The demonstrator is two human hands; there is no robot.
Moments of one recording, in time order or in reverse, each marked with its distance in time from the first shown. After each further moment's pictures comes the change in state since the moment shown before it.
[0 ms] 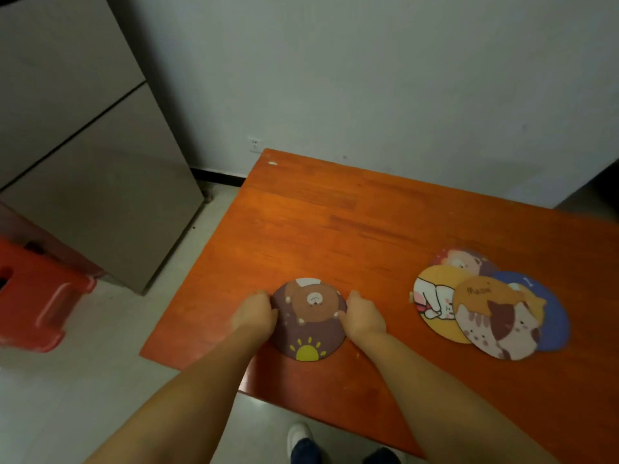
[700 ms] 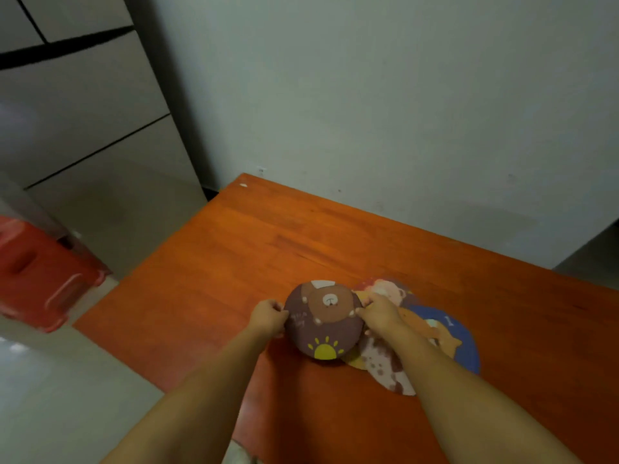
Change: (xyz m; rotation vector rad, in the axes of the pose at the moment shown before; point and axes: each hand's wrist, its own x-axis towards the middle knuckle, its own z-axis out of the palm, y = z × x) left_hand -0.056 0.190 0.072 -0.659 0.050 -0.145; right_hand 0.035 0.166 -0.155 0.273 -0.085 -0.128
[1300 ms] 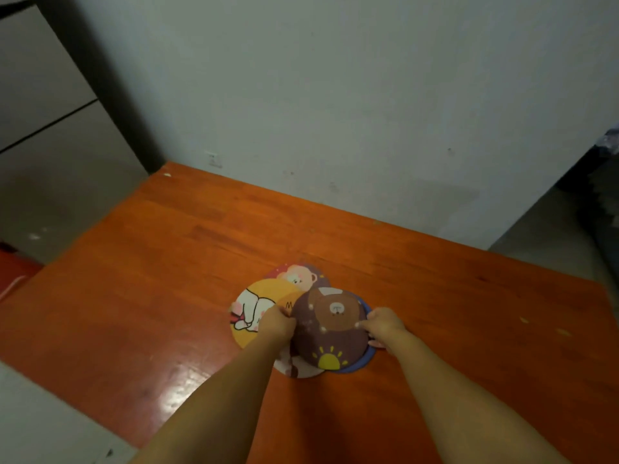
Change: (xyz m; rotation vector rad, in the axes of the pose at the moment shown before) left_hand -0.048 0.078 0.185 0.241 -0.052 -0.005; right_hand 0.006 0.151 -0.120 0.143 0.006 0.290
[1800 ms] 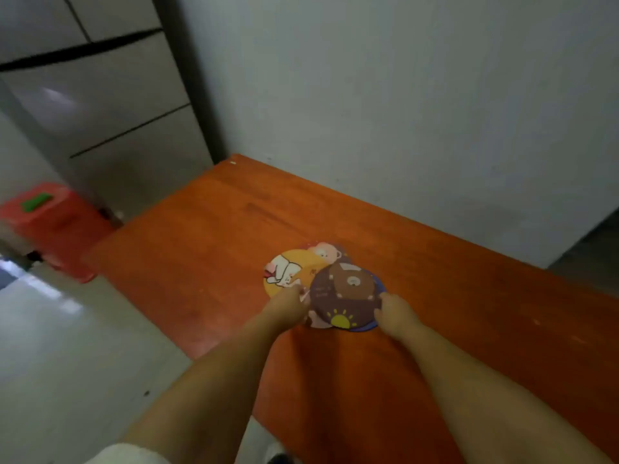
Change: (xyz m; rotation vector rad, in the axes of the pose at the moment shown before) left_hand -0.098 -0.016 -0.011 0.166 0.011 0.170; right_hand -0.056 0.030 -0.013 -0.629 -0.007 -0.438
